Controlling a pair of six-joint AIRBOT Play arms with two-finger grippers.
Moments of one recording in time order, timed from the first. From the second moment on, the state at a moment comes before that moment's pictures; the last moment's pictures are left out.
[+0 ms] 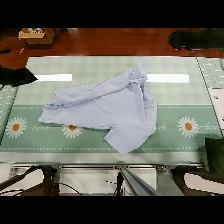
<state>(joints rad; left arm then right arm) 0.38 -1.25 1.25 1.14 -1.19 -1.18 -0.06 -1.38 1.60 -1.23 1.01 1.37</state>
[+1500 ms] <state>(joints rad) 0.60 -1.61 1.04 1.06 -1.45 -1.18 -0.25 -1.28 1.18 -1.17 1.27 1.24</state>
